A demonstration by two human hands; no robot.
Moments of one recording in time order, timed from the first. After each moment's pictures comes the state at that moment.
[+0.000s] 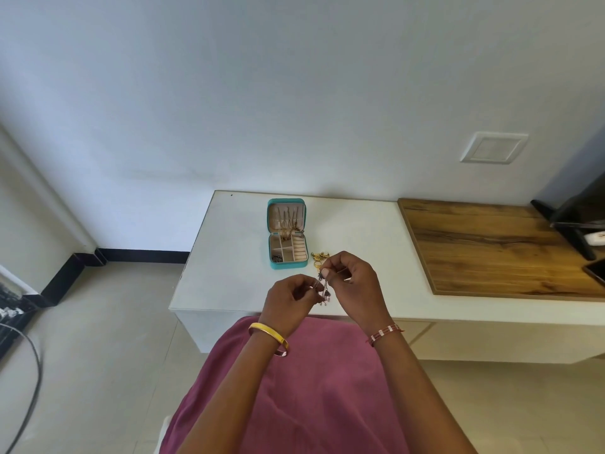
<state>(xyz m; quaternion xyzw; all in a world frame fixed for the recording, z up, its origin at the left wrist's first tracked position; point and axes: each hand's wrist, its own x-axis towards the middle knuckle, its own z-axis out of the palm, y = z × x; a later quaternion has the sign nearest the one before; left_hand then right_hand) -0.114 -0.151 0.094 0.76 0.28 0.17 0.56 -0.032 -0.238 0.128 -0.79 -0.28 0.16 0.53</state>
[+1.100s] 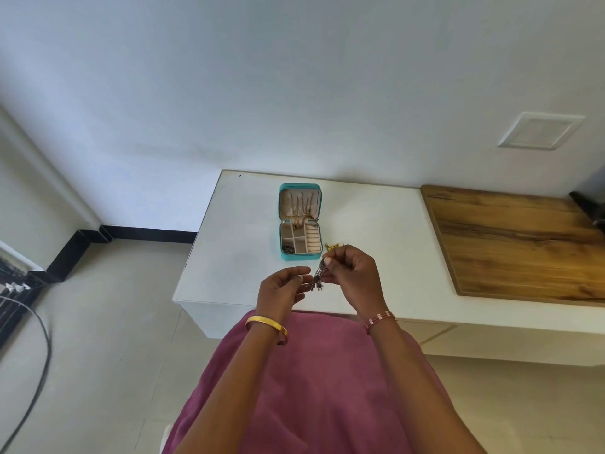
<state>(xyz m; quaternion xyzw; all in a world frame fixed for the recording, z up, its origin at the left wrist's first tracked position) -0.097 -0.112 0.057 0.54 0.41 0.17 0.72 -0.002 -0.189 0.079 -0.74 -0.19 0.25 0.60</state>
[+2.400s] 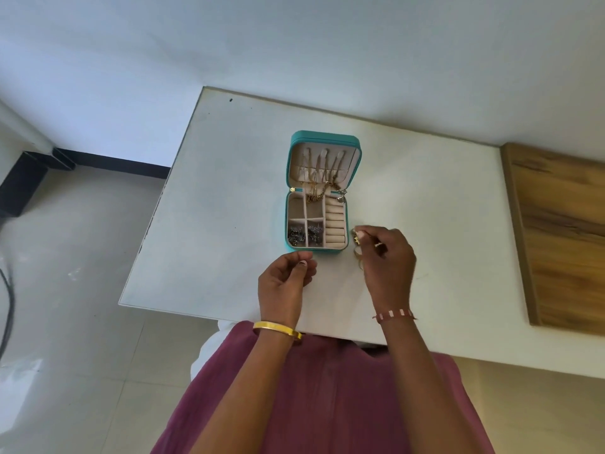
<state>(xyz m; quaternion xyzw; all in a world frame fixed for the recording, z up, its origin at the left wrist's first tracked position) -0.026 -0.064 -0.037 0.43 0.50 0.24 0.72 0.085 -0.125 -0.030 -0.87 -0.20 0.06 0.45</state>
